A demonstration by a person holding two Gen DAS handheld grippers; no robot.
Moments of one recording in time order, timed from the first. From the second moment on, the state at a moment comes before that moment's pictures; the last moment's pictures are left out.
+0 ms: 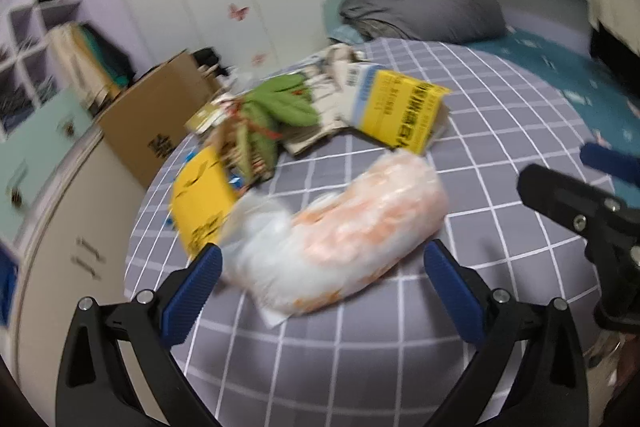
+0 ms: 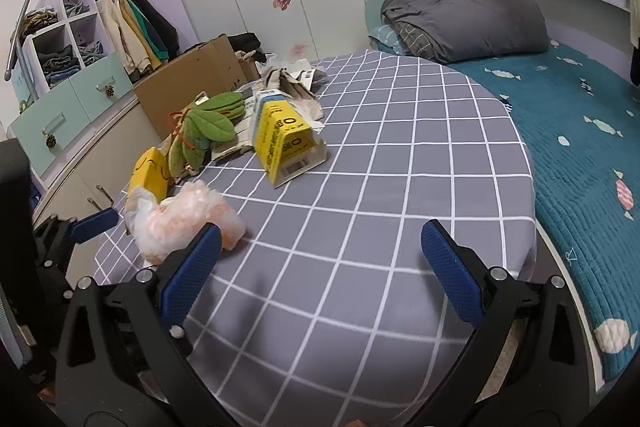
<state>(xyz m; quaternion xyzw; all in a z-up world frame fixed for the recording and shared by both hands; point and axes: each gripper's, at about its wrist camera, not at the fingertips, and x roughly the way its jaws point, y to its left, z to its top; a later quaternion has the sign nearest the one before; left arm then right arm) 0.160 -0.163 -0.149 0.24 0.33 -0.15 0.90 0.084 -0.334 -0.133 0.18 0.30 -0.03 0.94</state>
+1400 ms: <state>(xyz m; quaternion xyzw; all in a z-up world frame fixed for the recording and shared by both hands) 0.172 0.068 -0.095 -0.06 0.29 0.03 0.95 0.238 -0.166 -0.116 0.09 0.39 0.12 0.91</state>
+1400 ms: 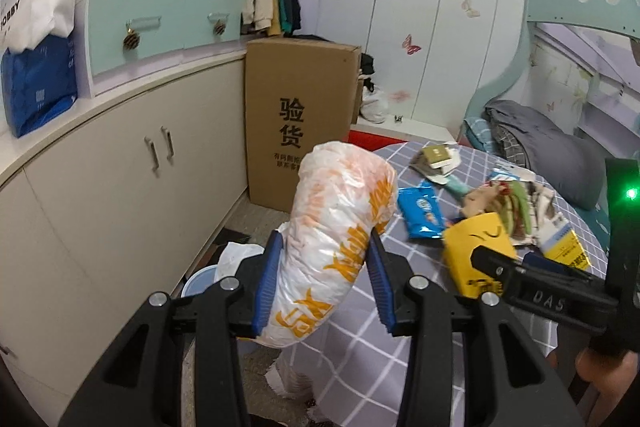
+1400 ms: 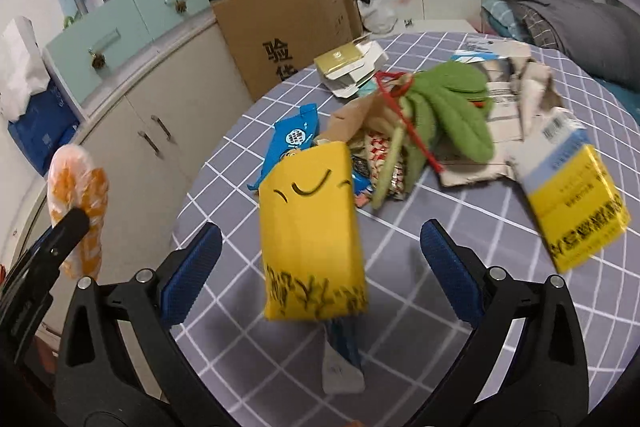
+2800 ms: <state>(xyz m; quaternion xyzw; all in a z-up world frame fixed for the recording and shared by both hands) 0.183 0.236 -0.136 -0.16 0.32 0.14 0.92 0.235 0.040 -0.107 0.03 0.33 0.28 0.90</state>
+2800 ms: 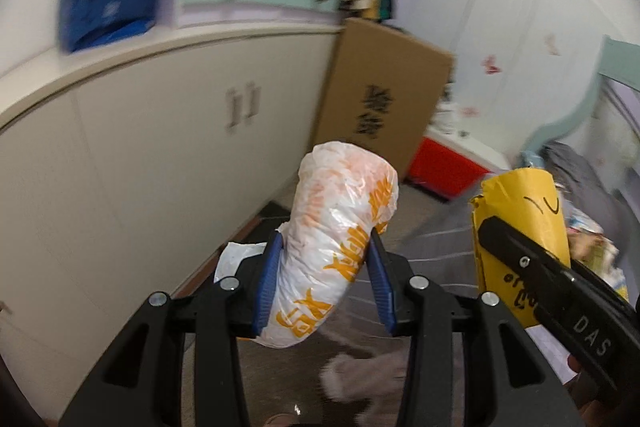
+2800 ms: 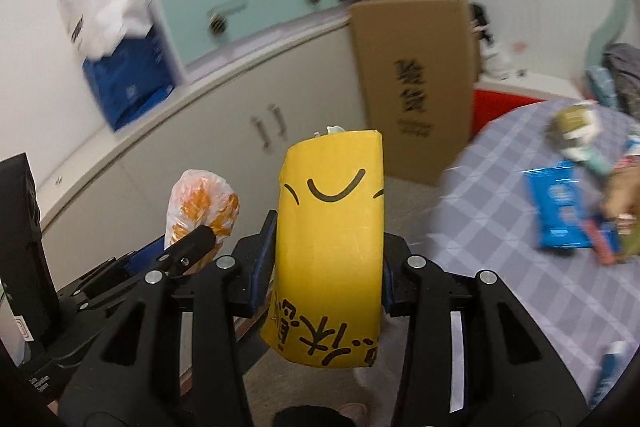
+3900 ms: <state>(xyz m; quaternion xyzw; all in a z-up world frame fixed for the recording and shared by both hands) 0.293 0.339 -0.259 -0.19 0.43 0.16 0.86 0.329 0.139 -0.223 -0.01 0.38 0.21 0.90</state>
